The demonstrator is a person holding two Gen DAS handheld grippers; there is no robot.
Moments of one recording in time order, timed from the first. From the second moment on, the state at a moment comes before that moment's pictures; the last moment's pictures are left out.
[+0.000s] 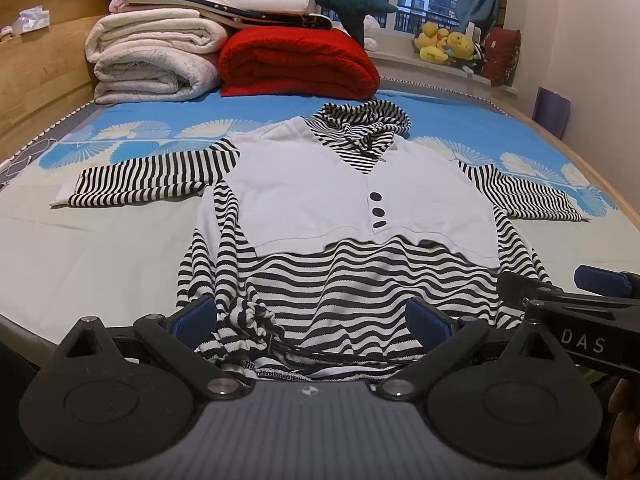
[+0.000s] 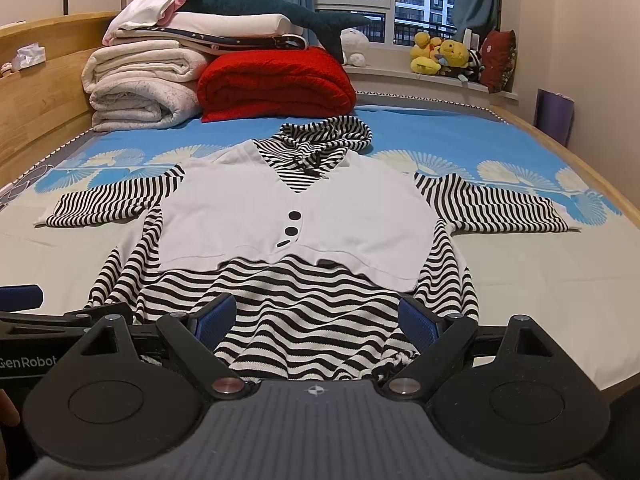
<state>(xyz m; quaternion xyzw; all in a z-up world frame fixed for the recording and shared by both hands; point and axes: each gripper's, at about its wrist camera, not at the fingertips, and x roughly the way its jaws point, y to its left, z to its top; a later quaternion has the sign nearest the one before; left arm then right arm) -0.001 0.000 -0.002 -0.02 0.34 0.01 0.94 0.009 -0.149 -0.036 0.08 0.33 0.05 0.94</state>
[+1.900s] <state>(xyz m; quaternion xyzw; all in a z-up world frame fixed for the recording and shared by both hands) 0.279 0.289 0.003 -0.07 0.33 0.21 0.92 0.204 -0.184 0.043 0.11 0.22 0.13 0.96</state>
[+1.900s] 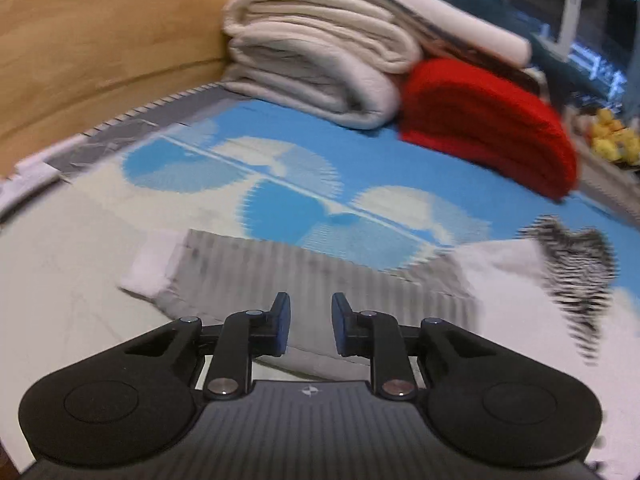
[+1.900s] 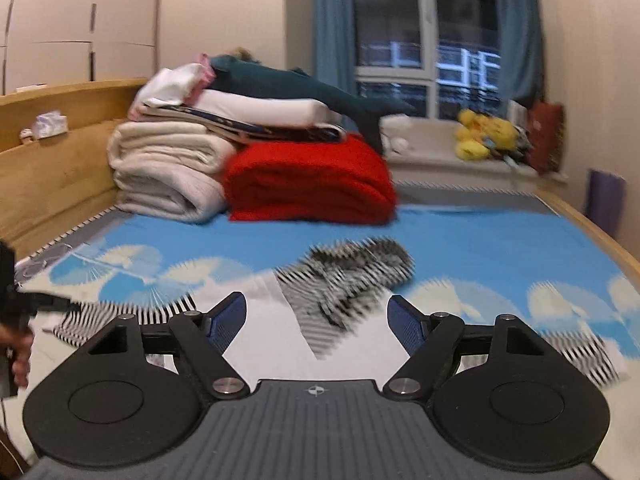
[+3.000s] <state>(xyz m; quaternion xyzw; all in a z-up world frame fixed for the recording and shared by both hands) 0.321 0.234 0.039 -0.14 0.24 0.18 0.94 0.331 -0.220 -0.027 0.14 0.33 0.09 0.93</state>
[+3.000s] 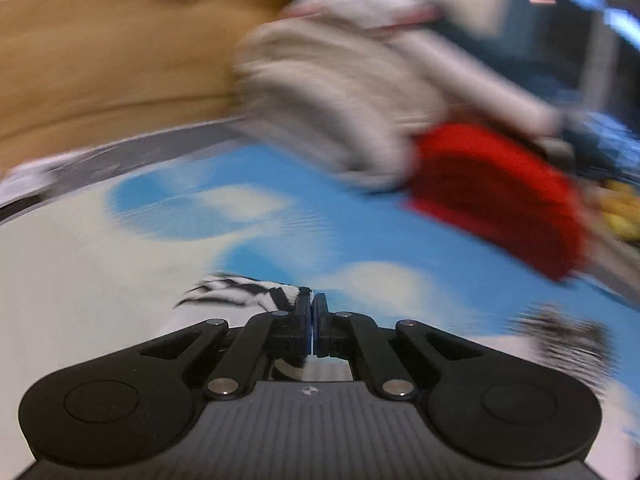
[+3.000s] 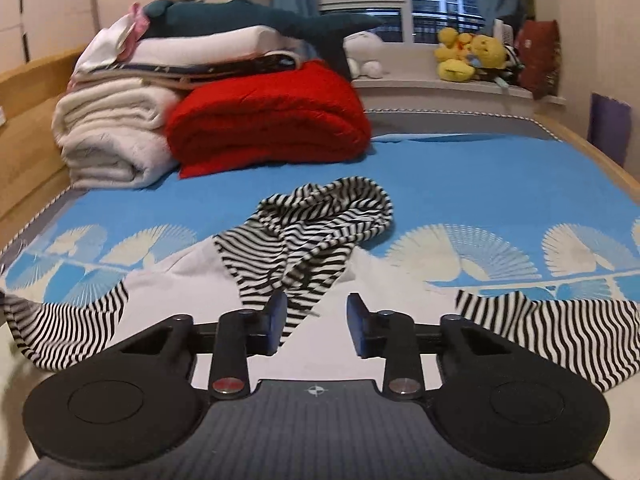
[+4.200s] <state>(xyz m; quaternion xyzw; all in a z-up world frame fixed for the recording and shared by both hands) 0.377 0.149 -0.021 -0.12 0.46 0.10 0.87 0.407 -0.249 -0.205 0.44 0.51 -0.04 0.74</state>
